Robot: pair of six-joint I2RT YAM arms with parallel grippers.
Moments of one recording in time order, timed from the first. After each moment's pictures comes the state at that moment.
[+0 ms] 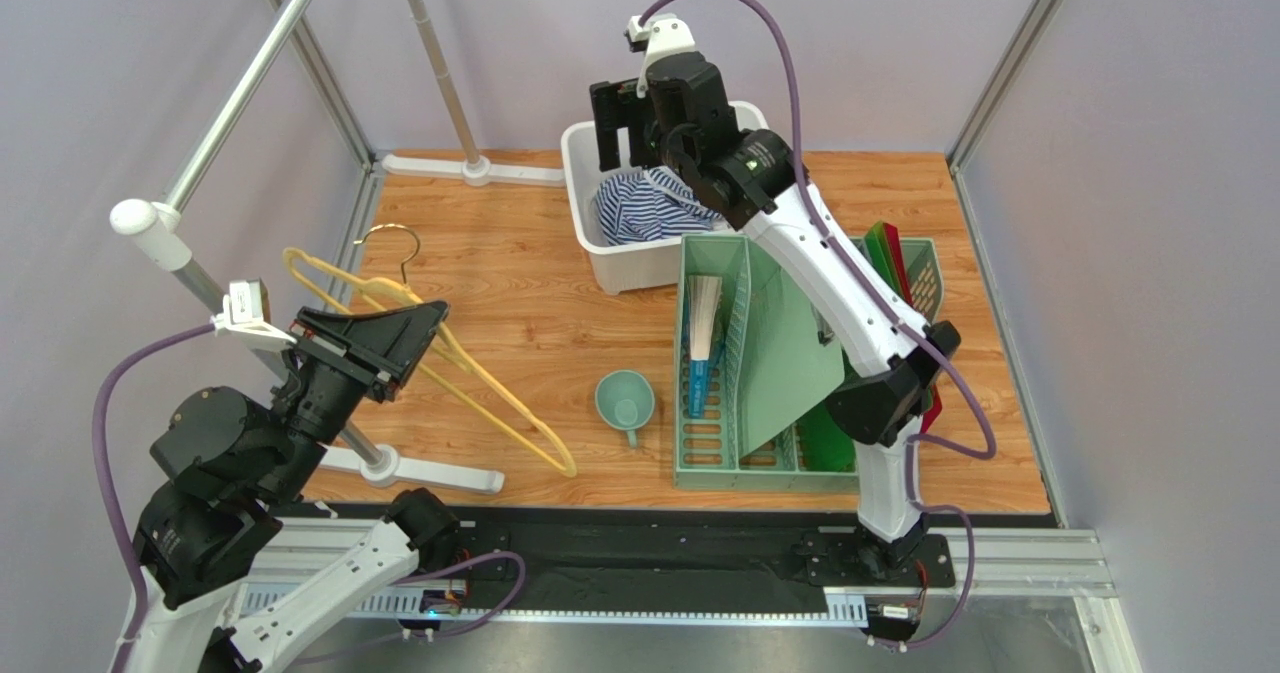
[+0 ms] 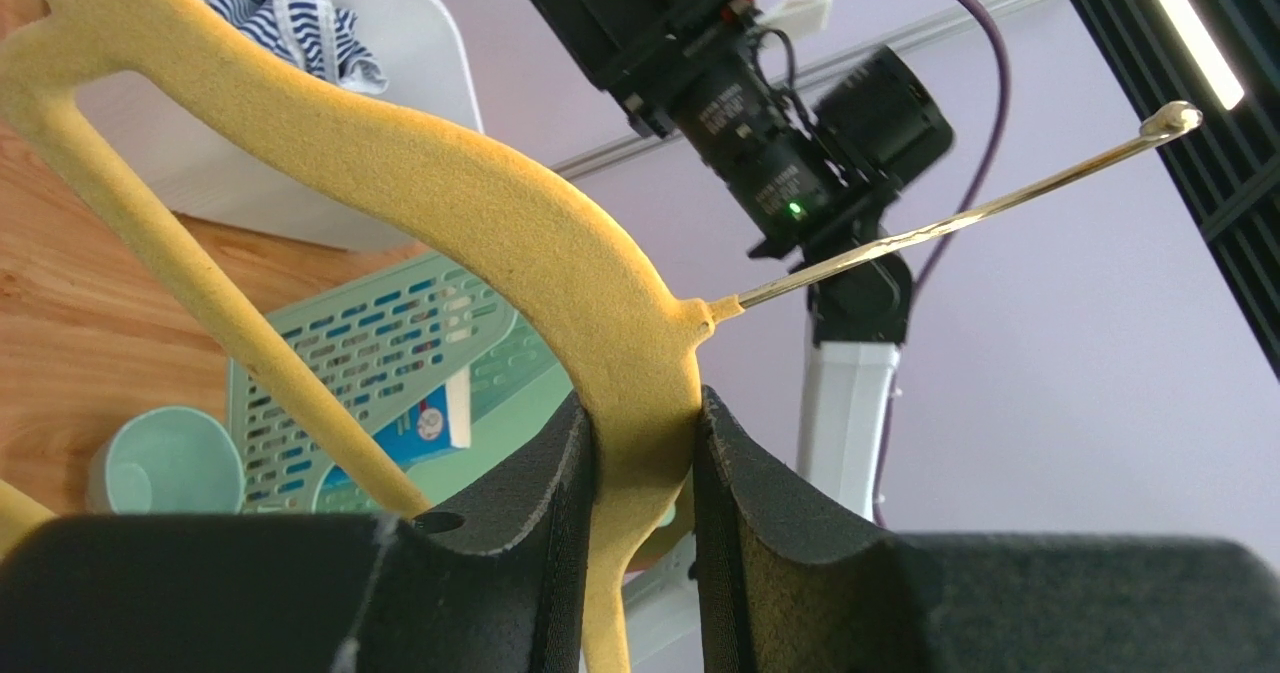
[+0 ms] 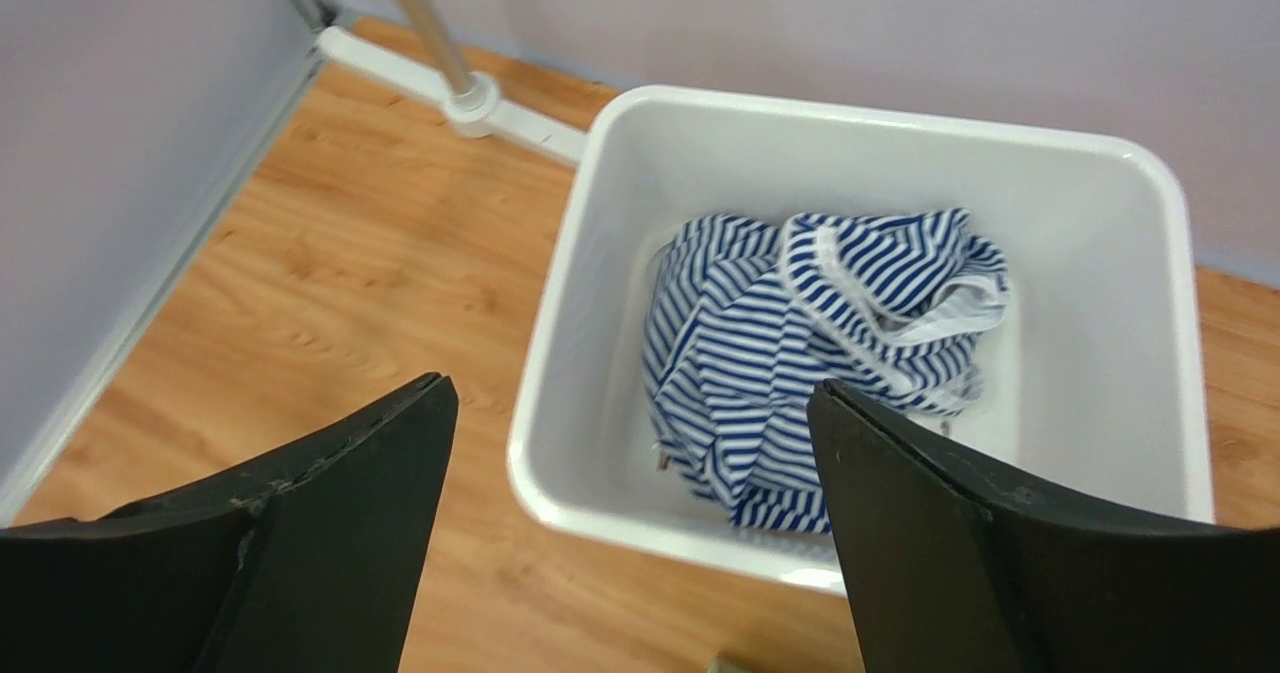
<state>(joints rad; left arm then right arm) -0.71 0.43 1.19 -0.69 -0.29 -1.15 0.71 2.00 2.38 -0.71 0.31 0.18</state>
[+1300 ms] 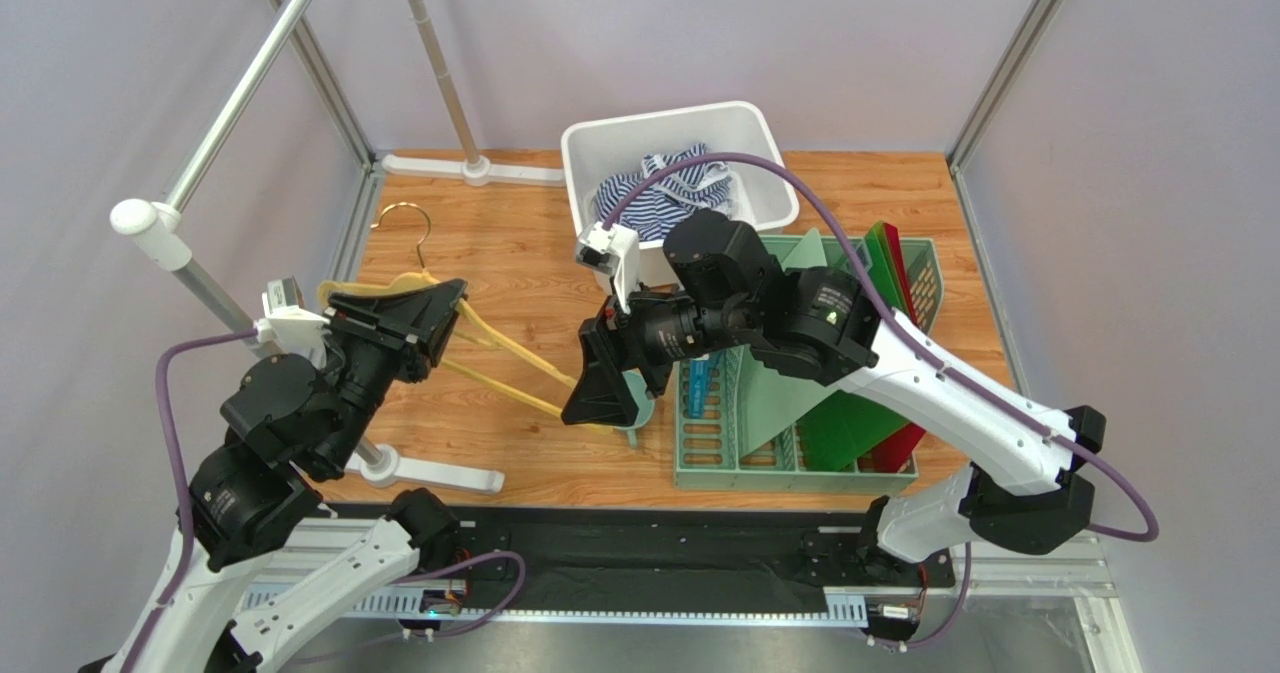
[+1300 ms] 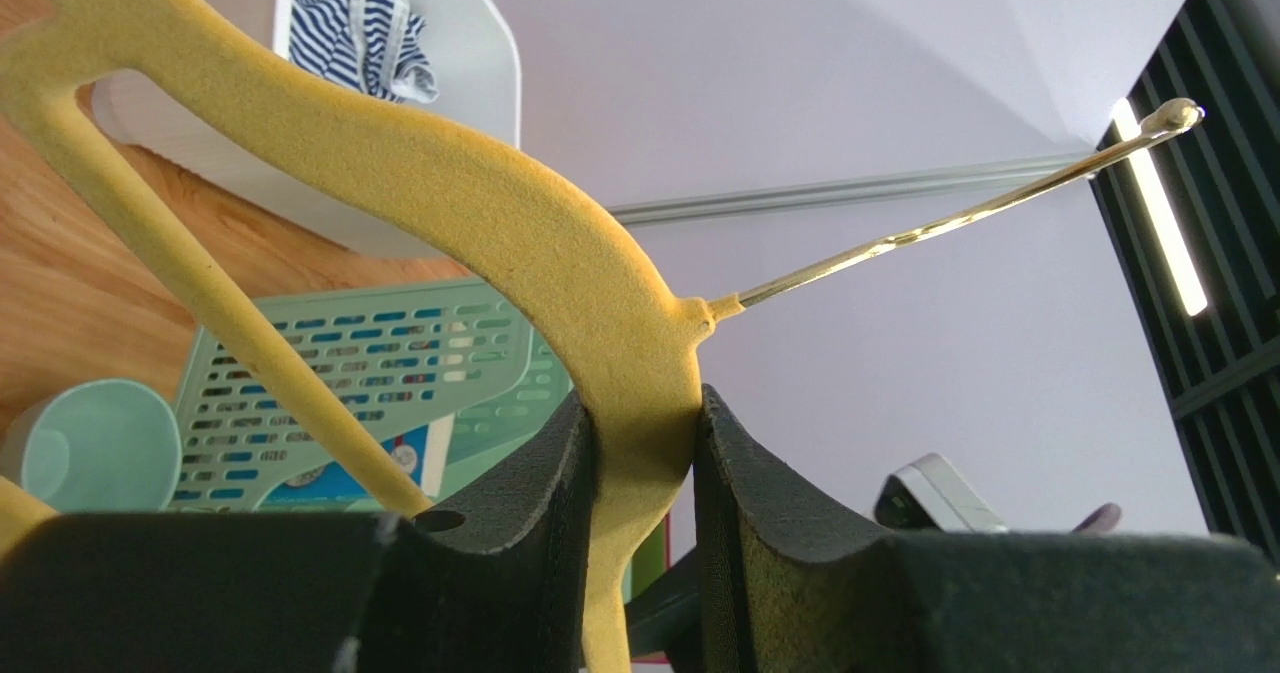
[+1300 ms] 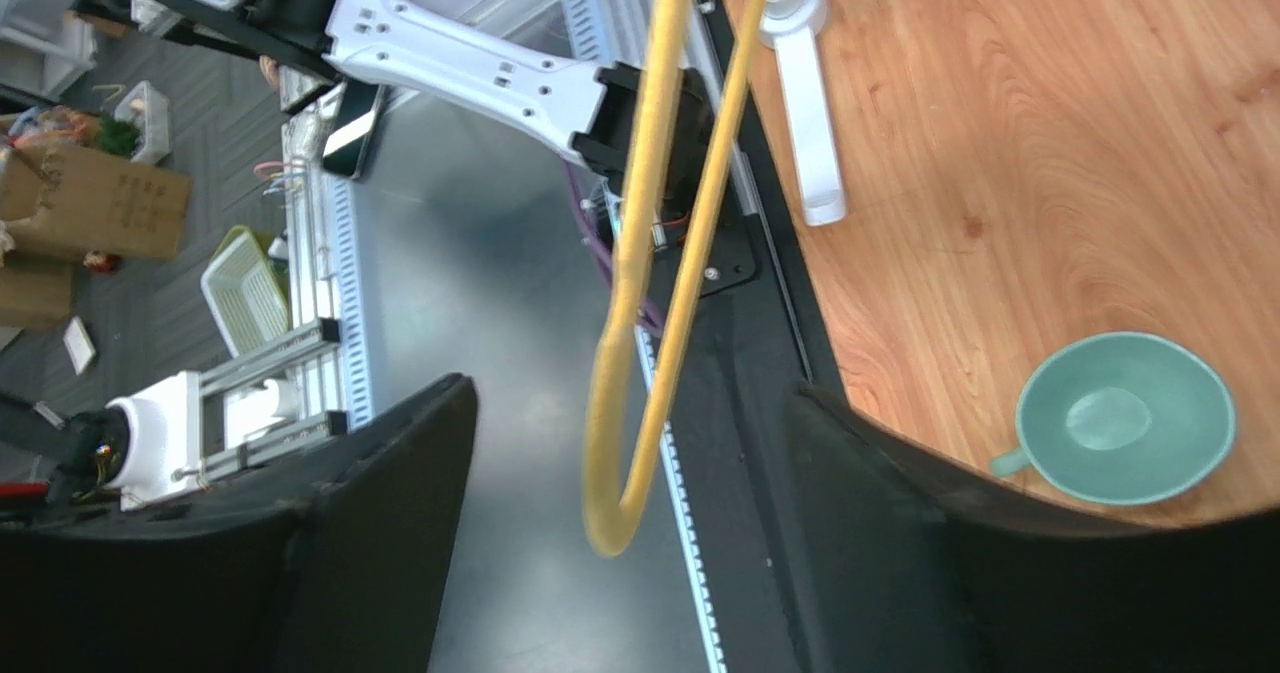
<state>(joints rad) -0.71 0.49 1.10 -0.65 -0.43 -1.39 1.10 1.43 1.76 -0.81 -0.45 0.34</state>
